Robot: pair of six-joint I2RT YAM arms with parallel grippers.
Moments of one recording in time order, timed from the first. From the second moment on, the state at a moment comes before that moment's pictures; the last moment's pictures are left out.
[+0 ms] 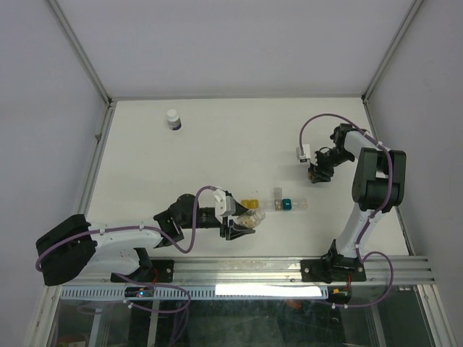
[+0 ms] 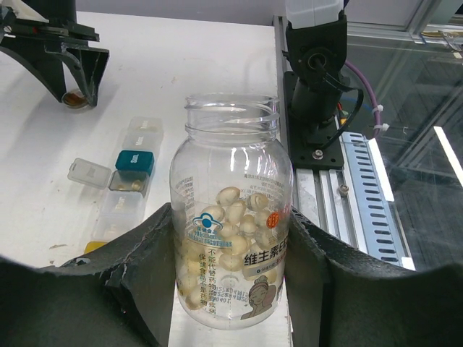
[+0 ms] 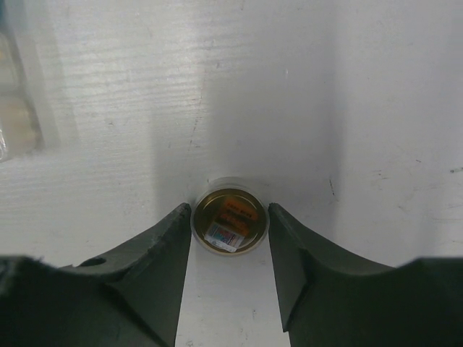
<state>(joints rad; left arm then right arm) -1.05 1.18 0.37 0.77 0.46 -0.03 -0.10 1.91 1.27 -0.97 -0.58 -1.68</state>
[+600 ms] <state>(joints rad) -1.05 1.07 0.34 0.72 0.48 -0.06 -0.10 1.72 1.19 -1.01 -0.59 -1.62</state>
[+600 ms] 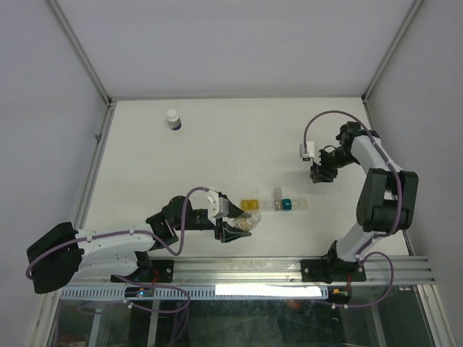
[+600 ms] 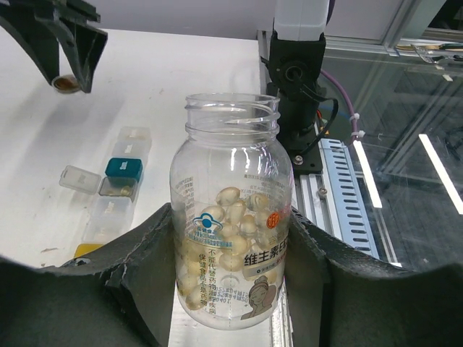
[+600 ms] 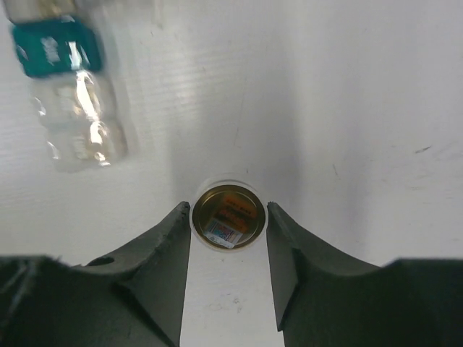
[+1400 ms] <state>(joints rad) -0.95 1.26 0.46 0.74 0.71 -0.12 0.29 1.12 1.12 -1.22 -1.25 -1.20</state>
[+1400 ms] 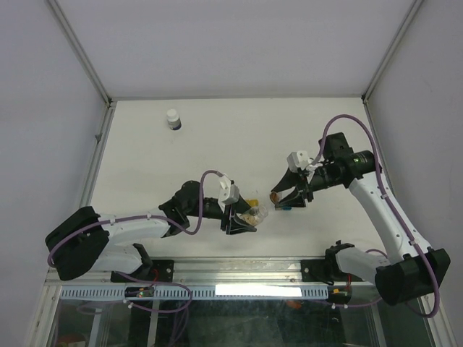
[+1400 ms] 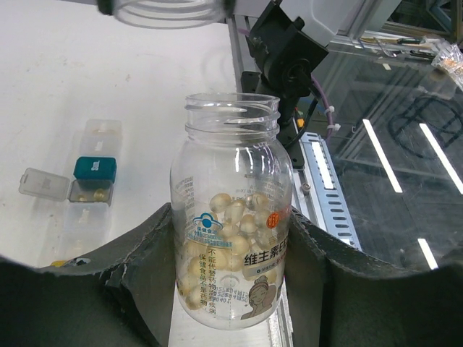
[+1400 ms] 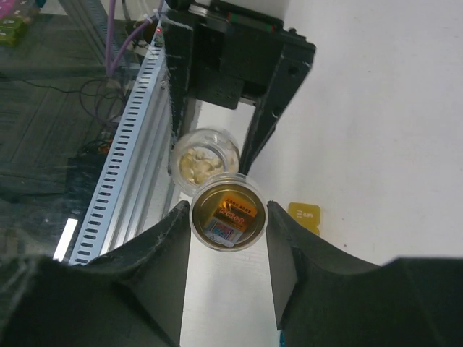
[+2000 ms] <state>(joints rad) -0.93 1.35 0.51 0.80 0.76 -0.19 0.45 1.13 1.07 -1.11 -1.21 -1.10</state>
